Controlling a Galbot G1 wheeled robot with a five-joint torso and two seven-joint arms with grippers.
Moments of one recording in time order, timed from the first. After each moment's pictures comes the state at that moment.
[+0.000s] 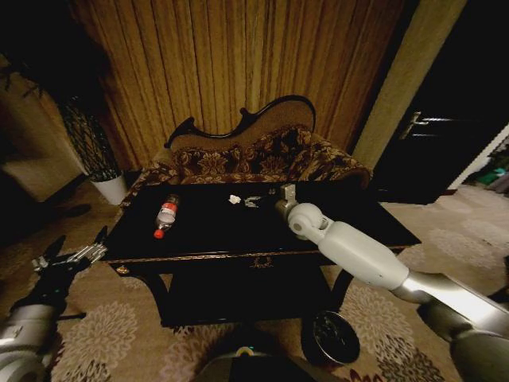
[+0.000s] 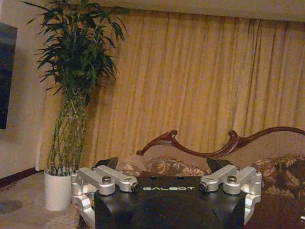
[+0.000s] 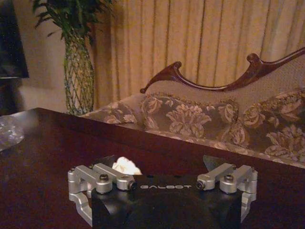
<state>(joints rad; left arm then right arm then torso) 1.79 -1.40 -1.31 -2.50 -0.78 0.34 0.08 -0.25 0.91 -0.46 1.69 1.11 -0.39 0.32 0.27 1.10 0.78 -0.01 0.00</state>
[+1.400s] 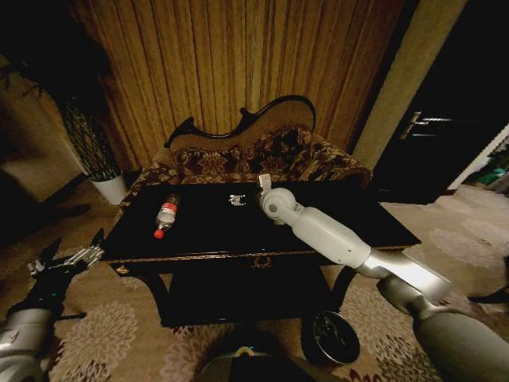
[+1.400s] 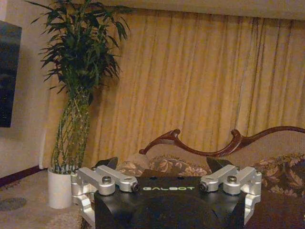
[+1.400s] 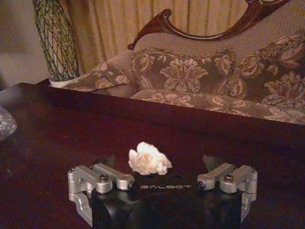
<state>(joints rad) 1.80 -1.42 -1.31 -2.50 -0.76 0.34 0.09 -0.16 1.10 -0.48 1.61 1.35 -0.63 0.60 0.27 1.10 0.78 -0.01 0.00</state>
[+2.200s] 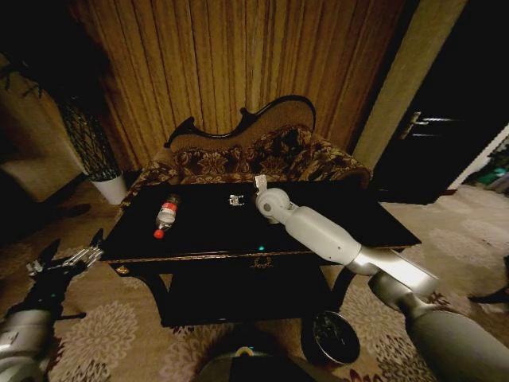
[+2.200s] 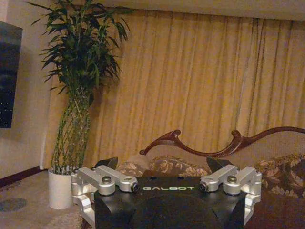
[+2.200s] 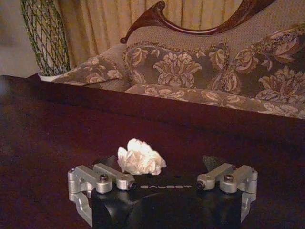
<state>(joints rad) 1.80 -1.42 -1.32 -2.50 -0.76 0.33 0.10 -0.15 1.15 -0.49 1.51 1.31 -0.62 0.59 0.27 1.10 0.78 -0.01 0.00</state>
